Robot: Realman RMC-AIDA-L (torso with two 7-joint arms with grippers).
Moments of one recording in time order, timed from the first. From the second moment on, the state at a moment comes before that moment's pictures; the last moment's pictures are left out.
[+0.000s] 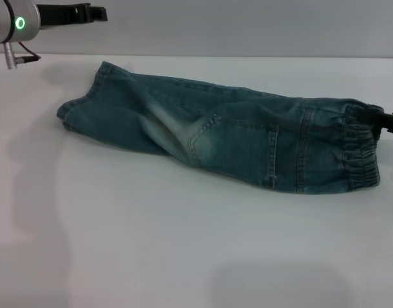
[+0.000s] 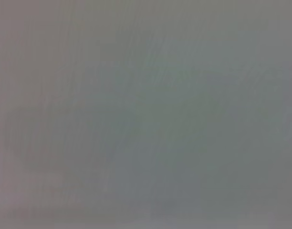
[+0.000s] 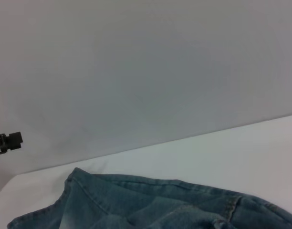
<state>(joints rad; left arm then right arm) -0.89 -1.98 0.82 0.62 2.31 0.72 -2.39 0.55 1.96 -0.42 -0.52 -2.09 -1.30 1.82</state>
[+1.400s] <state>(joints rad) -0.87 -2.02 0.82 0.63 2.31 0.69 -2.37 0.57 1.98 -0.54 -0.55 -2.01 -0.97 1.84</state>
